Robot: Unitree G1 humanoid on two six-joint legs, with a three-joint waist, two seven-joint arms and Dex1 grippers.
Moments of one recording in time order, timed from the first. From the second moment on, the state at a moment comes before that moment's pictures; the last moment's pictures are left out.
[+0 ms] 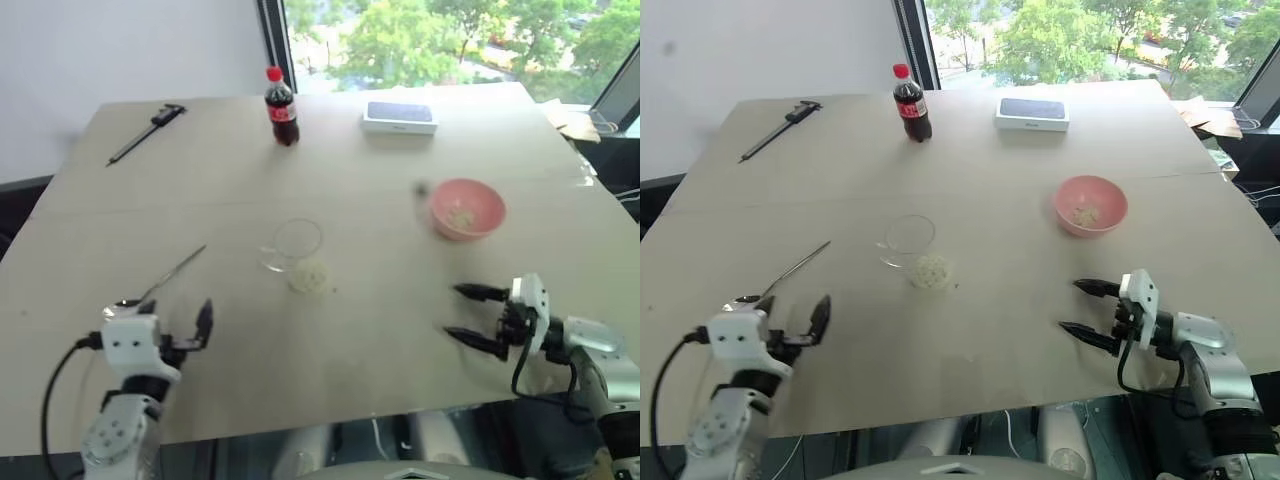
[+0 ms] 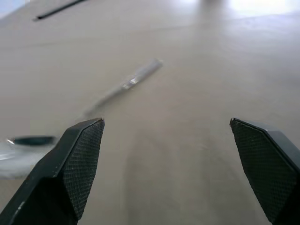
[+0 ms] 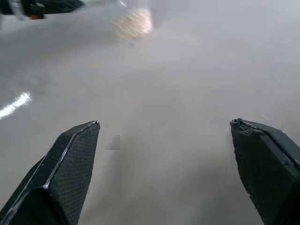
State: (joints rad) left arm 0.39 0.35 0.44 -0.33 -0.34 0.10 -0.29; right arm -0.04 -0.58 -0.04 0.01 0.49 0.07 1.26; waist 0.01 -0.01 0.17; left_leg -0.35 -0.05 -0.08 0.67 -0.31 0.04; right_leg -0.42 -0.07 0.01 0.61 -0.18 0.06
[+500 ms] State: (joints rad) left arm 0.26 0.75 0.53 -0.08 -0.46 0.36 -0.62; right arm -0.11 -0.62 0.03 -0.31 0.60 0.27 1.25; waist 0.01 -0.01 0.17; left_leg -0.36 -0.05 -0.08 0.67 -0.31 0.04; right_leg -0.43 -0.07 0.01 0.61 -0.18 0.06
